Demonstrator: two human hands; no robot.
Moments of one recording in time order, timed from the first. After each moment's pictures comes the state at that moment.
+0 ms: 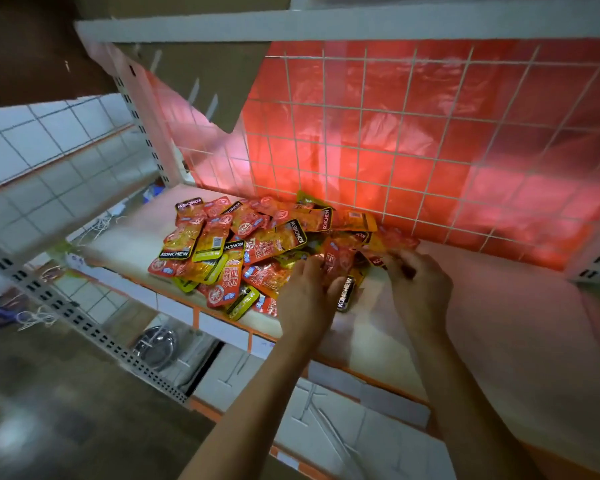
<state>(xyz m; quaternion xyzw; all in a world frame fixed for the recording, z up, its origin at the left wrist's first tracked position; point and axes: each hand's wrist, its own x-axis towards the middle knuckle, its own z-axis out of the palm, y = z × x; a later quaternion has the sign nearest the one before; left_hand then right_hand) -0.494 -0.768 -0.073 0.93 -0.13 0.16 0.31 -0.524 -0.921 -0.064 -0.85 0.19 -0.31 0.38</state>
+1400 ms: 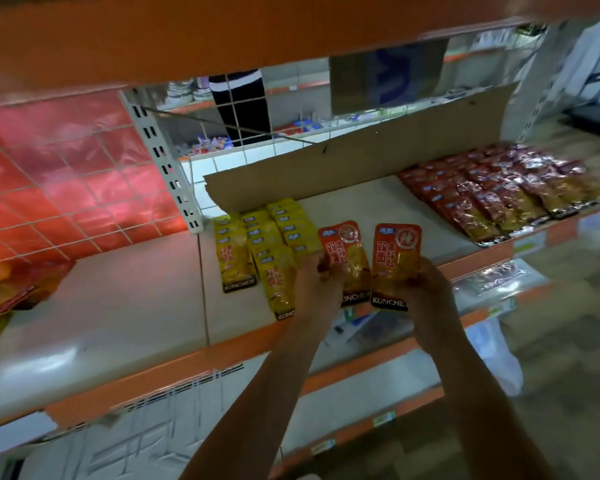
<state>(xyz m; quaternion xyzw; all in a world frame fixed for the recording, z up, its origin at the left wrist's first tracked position) -0.843 -1.169 -0.063 0.69 -0.27 -0.27 0.61 -0.979 -1.234 -0.063 -0.57 0.41 -0.38 0.60</state>
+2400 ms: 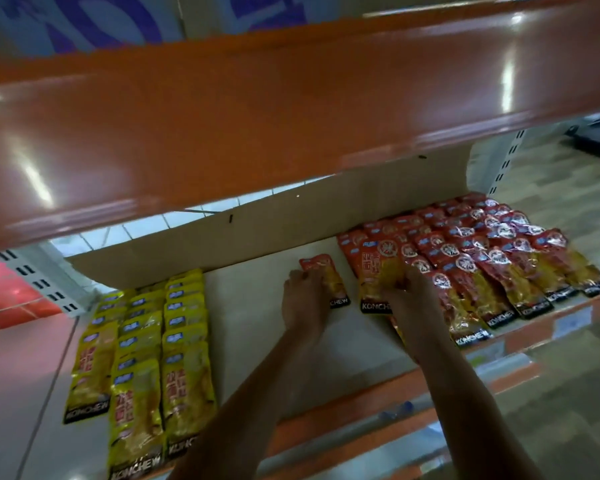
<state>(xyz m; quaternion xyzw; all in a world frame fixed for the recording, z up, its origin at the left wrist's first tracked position) -0.858 -1.427 -0.088 0.87 -0.39 -0.09 0.28 -1.000 -1.485 -0.054 -0.62 0.45 -0.35 0.54</state>
